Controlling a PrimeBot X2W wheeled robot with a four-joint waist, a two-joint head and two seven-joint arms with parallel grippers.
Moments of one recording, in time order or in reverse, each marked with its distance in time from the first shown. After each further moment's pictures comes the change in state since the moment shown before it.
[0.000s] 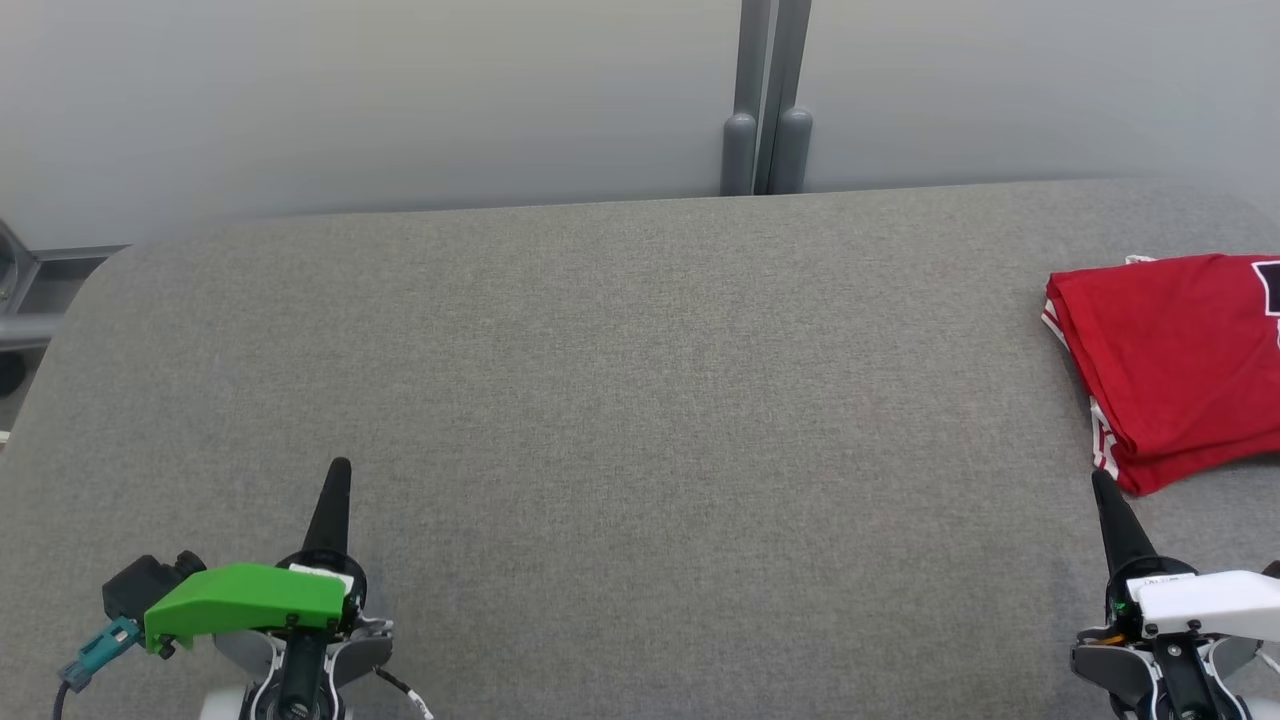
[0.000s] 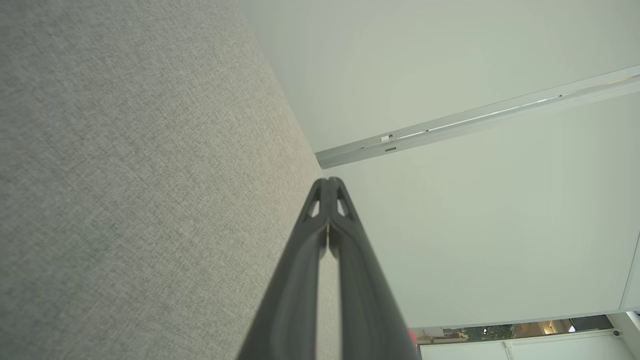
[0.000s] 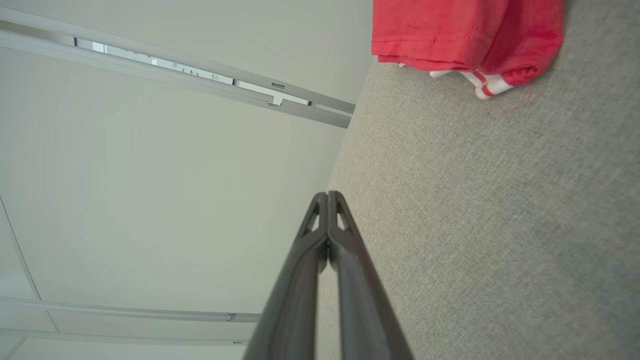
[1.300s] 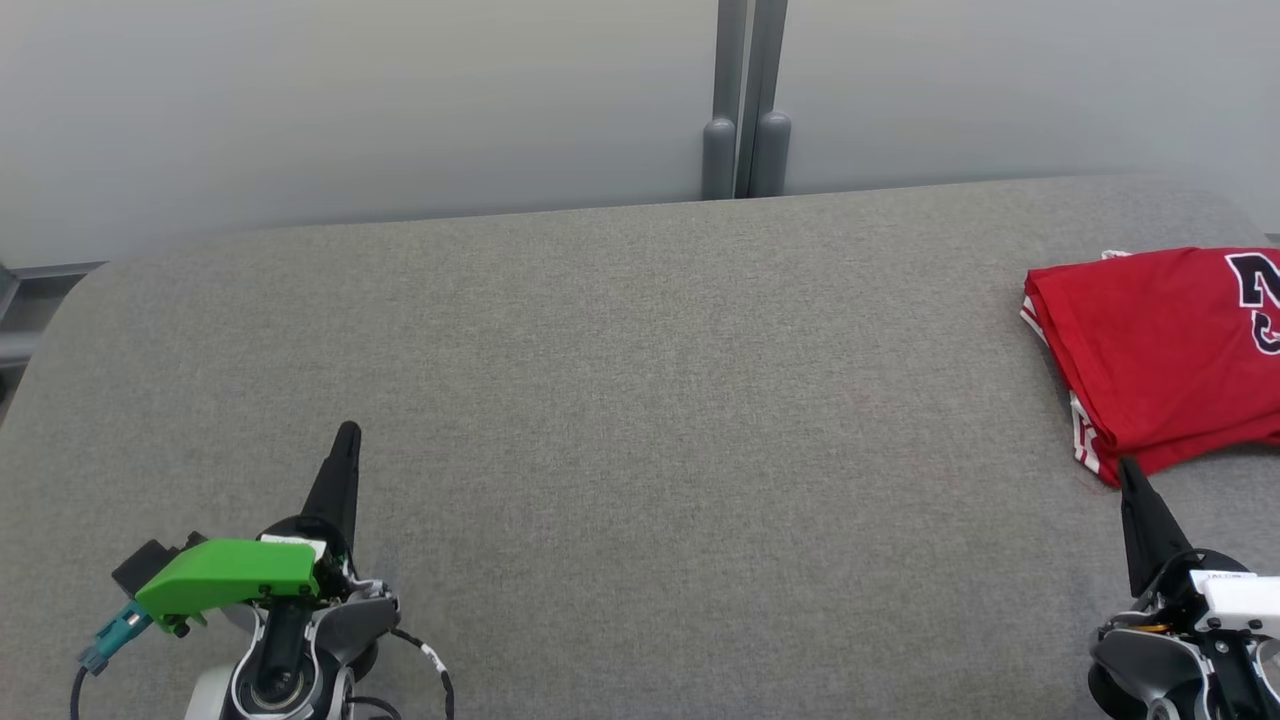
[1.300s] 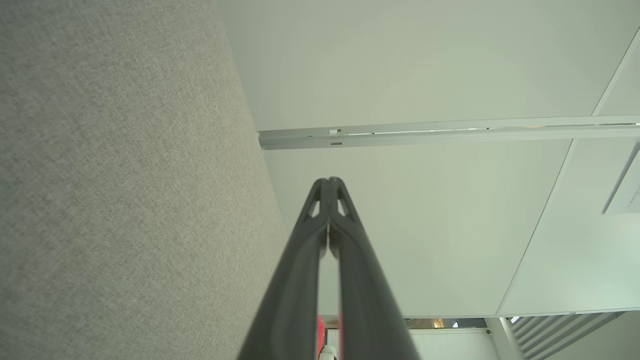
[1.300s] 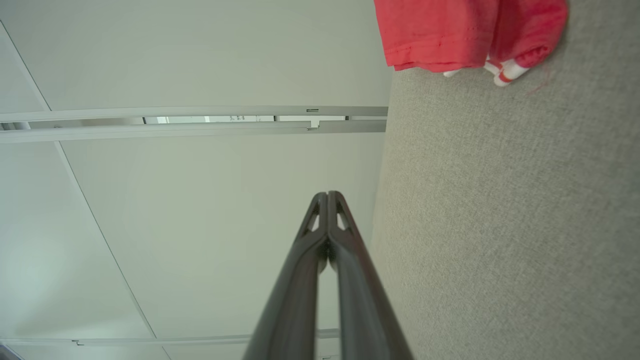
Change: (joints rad) left arm -0.046 -0.011 0.009 -0.004 -0.278 -0.013 0.069; right arm 0.005 -0.003 -0.040 -0.038 0.297 0.000 0.062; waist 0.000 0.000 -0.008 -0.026
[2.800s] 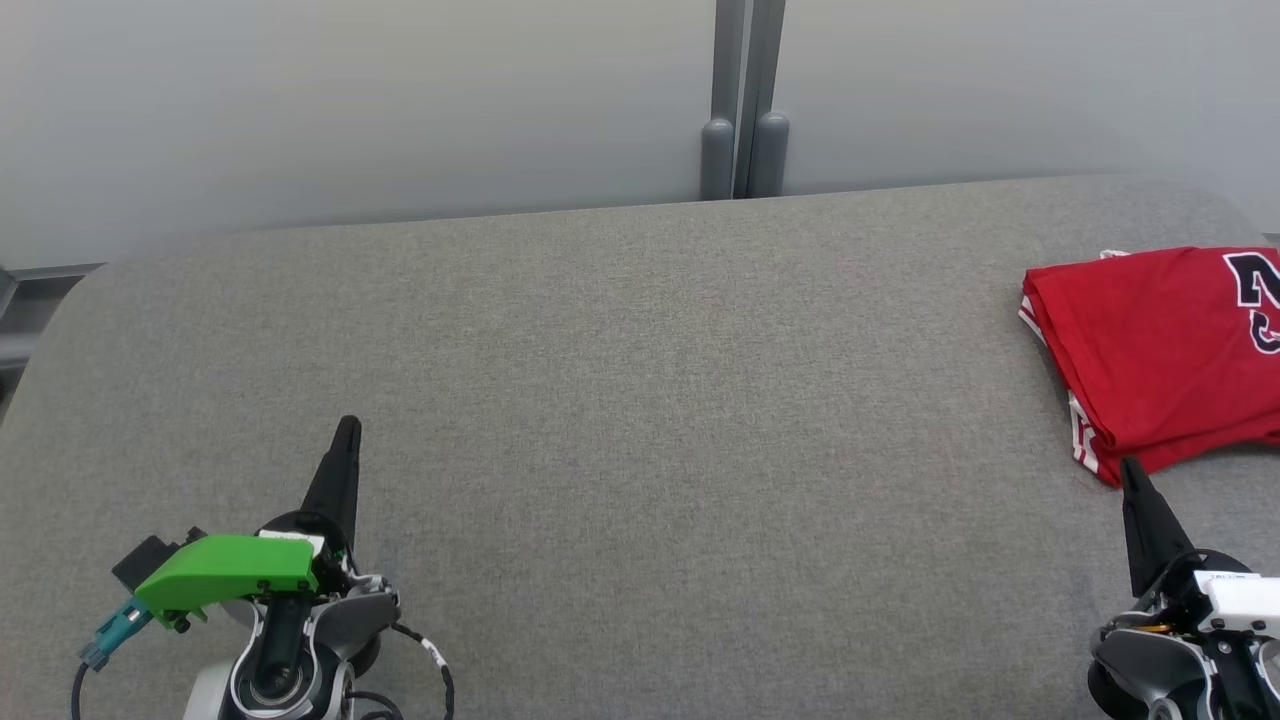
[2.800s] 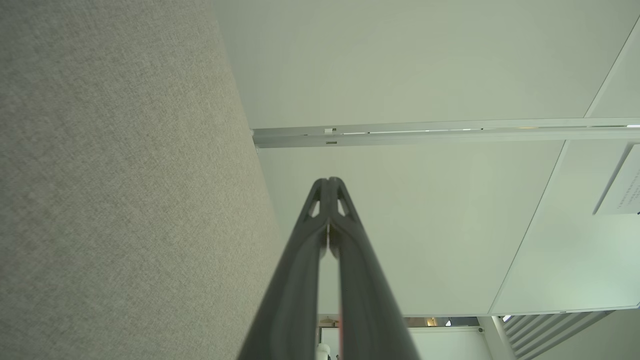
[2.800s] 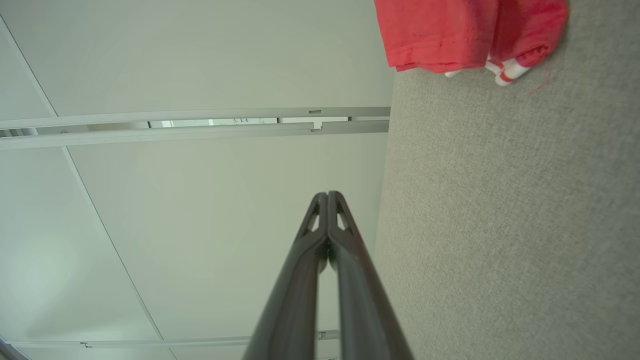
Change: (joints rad) left arm -0.008 -0.002 0.001 -0.001 -0.024 -0.001 0.005; right arm 0.002 0.000 -0.004 -0.004 0.028 0.000 0.005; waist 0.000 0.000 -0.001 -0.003
